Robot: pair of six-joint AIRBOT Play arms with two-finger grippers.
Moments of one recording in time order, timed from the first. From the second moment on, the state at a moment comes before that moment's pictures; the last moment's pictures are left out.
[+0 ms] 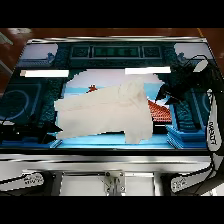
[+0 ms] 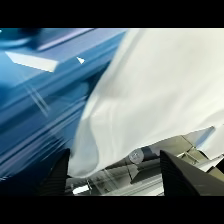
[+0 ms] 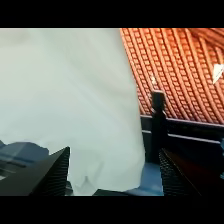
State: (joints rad) left arm 0.53 -1.39 0.60 0.80 -1.19 -1.17; right arm -0.13 -1.71 1.61 -1.15 1.56 1.48
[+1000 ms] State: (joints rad) left arm 0.43 -1.38 0.60 0.76 -1.24 -1.13; right arm -0.17 -1.71 1.29 -1.14 1.51 1.49
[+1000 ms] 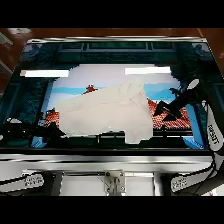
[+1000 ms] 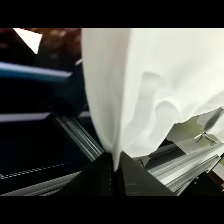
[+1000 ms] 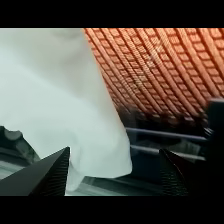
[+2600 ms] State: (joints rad) left arm 0.43 -0.61 1.88 0.78 -0.94 -1.33; right arm -0.05 -0.77 2.01 -1.26 1.01 1.54
